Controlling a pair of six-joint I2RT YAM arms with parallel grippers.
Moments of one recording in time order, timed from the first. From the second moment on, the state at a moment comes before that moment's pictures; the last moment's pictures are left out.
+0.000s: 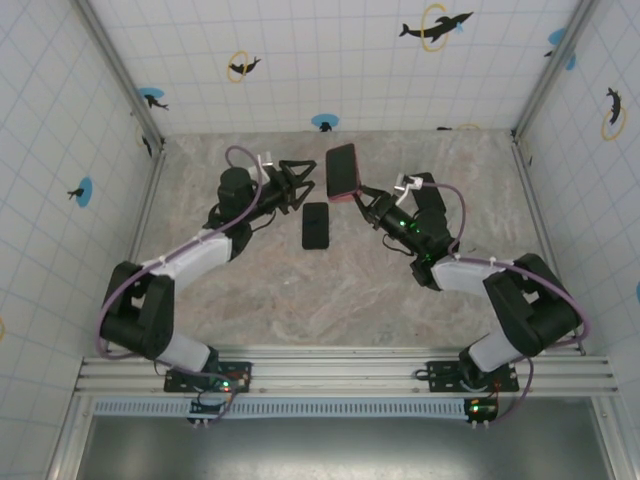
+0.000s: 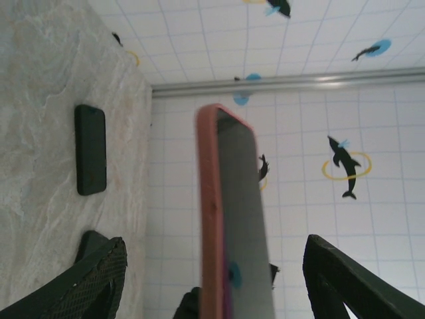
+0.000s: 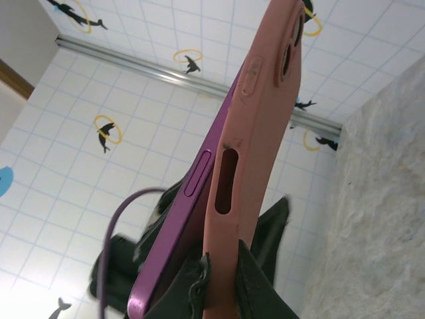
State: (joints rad) left arm -0.43 1.47 0.85 0.55 0.56 -1.44; right arm 0.56 1.53 0.58 1.16 -0.31 1.35
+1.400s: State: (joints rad) left arm -0.70 1.49 0.81 0.71 0.19 -1.69; right arm 0.62 1.61 0.58 1.29 -0.11 1.21
